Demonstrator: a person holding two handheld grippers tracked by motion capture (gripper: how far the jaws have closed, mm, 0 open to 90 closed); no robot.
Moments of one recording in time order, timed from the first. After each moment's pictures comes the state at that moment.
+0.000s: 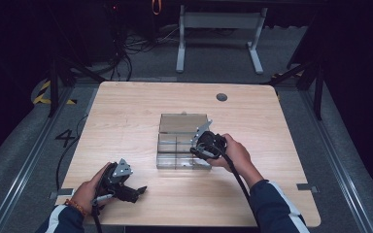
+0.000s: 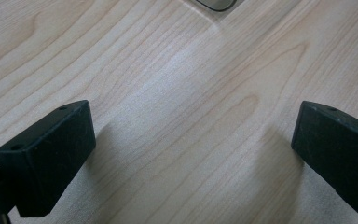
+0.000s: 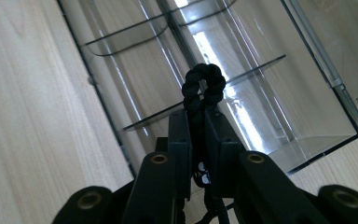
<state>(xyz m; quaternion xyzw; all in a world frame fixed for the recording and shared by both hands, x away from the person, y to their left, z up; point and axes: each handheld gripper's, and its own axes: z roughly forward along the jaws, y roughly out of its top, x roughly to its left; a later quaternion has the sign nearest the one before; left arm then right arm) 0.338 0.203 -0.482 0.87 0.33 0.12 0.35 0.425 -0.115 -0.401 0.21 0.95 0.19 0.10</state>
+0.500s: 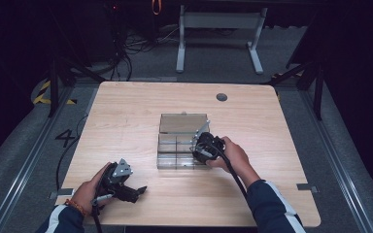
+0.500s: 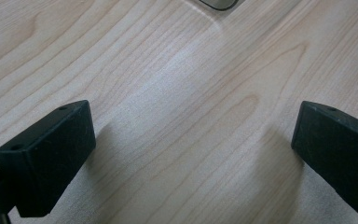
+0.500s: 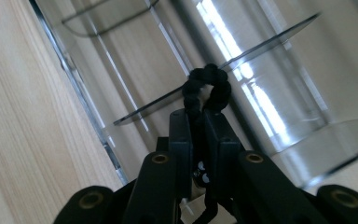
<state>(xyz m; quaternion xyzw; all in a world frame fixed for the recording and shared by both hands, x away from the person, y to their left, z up) 0.338 0.203 -0.482 0.87 0.33 0.12 0.35 0.433 -0.114 -0.425 0.24 0.96 0.16 0.05</state>
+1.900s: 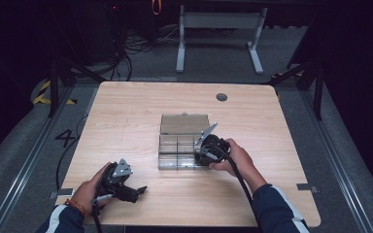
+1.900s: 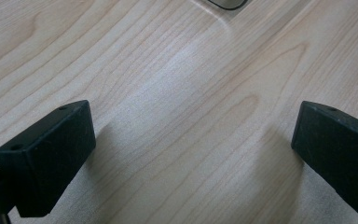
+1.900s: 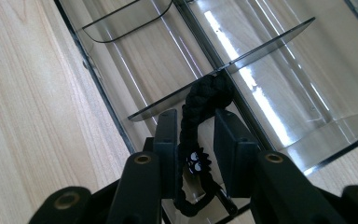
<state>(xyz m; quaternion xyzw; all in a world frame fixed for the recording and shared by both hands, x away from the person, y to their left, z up) 0.338 0.203 -0.482 0.87 0.33 0.12 0.35 0.422 -0.129 -0.417 0.24 0.95 0.21 0.06</state>
